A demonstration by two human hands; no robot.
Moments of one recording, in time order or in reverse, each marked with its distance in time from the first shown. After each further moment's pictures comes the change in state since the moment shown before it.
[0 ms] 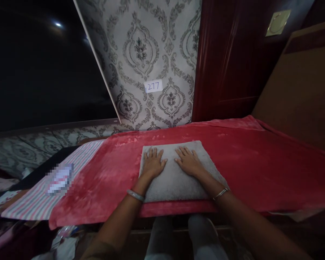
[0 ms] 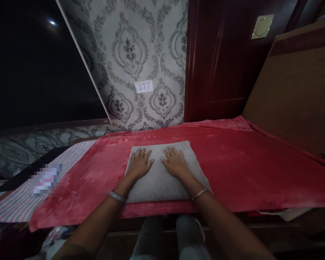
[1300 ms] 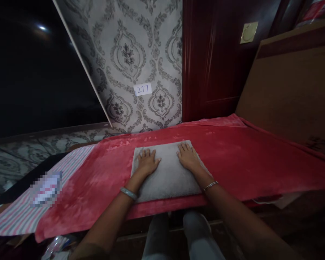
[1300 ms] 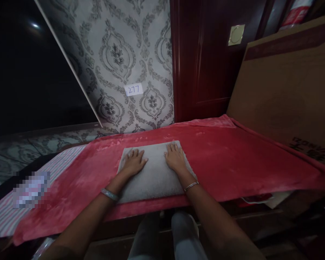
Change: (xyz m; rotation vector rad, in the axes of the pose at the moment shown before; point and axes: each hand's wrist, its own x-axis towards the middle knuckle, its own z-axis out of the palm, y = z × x) left_hand 0.008 0.023 -0.023 0.021 -0.125 -0.034; right_hand -0.001 0.027 -0.008 -0.070 0.044 0.249
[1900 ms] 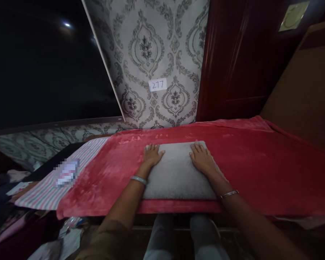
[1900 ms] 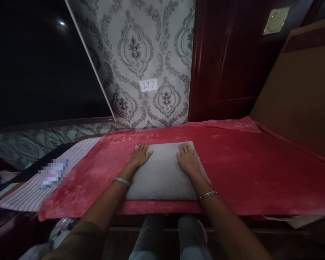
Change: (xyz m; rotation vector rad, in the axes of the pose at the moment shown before) left_hand 0.028 -0.042 0.014 -0.106 0.032 -0.082; right_hand 0.002 0.008 0.012 -0.012 0.043 -0.048
